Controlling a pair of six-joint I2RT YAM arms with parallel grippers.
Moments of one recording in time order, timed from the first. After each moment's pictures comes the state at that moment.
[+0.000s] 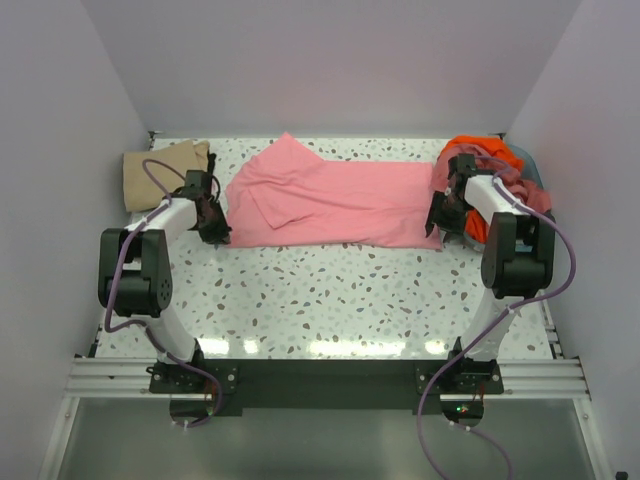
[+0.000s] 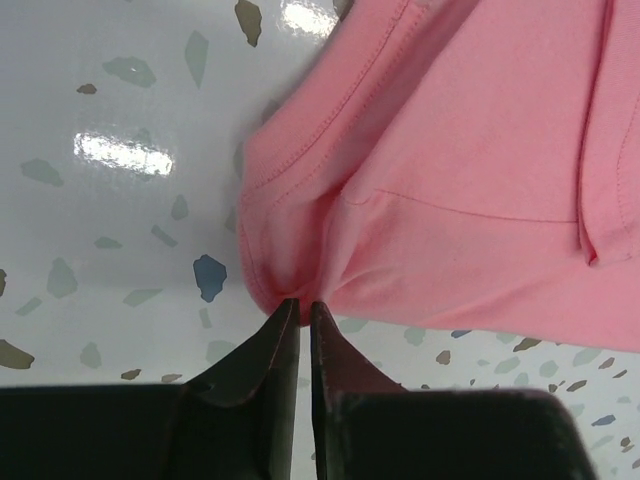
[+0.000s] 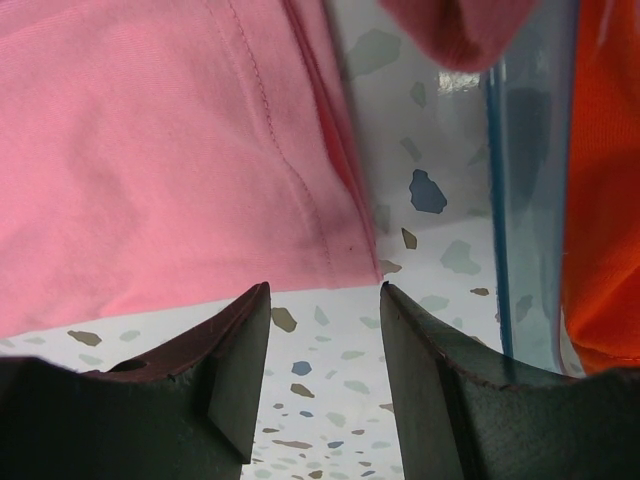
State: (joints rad) left arm -0.02 1.74 1.10 -0.52 0.06 -0.42; right arm -0.03 1.90 1.39 -0.83 -0.01 0.31
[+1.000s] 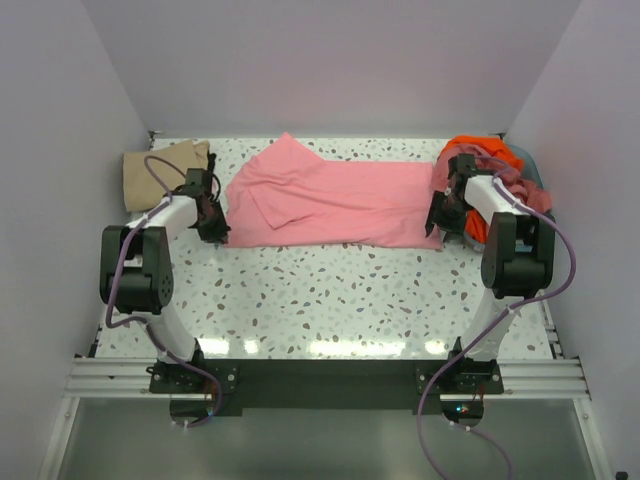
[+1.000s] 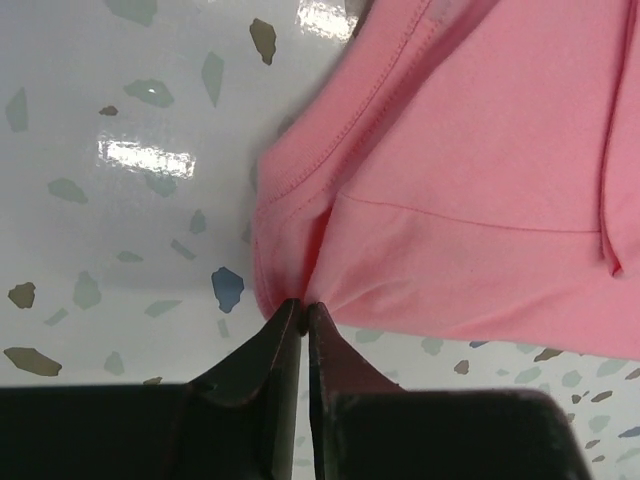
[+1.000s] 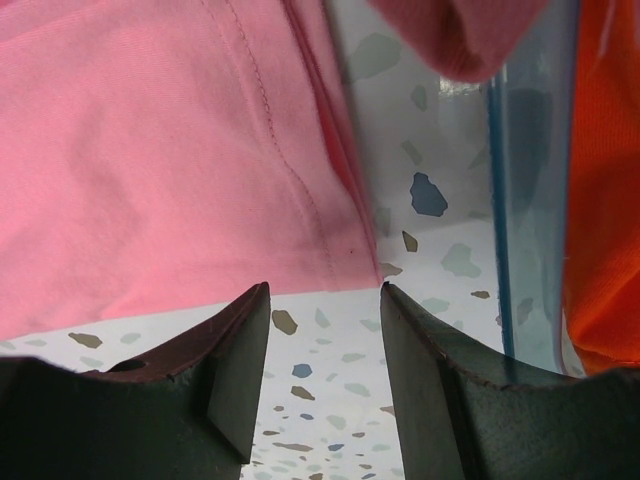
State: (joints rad) left arm -0.02 1.76 1.12 -0.54 0.03 -0.38; right arm -0.03 1.90 1.38 -0.83 -0.01 0.31
